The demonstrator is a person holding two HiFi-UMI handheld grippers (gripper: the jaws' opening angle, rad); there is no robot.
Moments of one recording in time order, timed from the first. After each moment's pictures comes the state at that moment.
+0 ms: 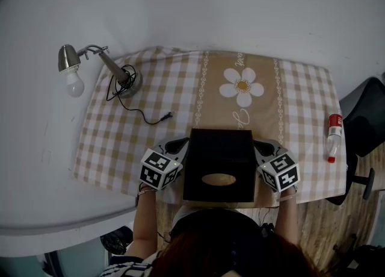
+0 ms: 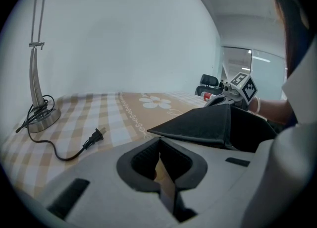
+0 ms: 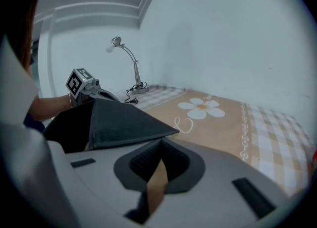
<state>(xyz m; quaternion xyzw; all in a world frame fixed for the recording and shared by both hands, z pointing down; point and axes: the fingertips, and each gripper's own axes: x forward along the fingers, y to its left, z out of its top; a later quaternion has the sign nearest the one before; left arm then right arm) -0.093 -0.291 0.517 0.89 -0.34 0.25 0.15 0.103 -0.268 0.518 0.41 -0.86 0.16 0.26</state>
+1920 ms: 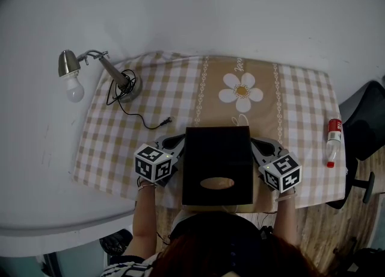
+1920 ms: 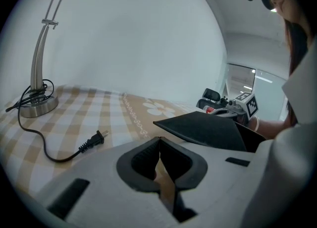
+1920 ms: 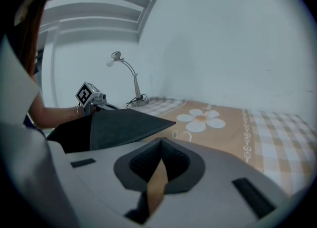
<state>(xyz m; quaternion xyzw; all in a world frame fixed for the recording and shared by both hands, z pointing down) -0.096 -0.321 0.515 0.90 -0.34 0.18 0.21 0.102 -0.288 0.499 0.41 -0.88 0.15 0.19</state>
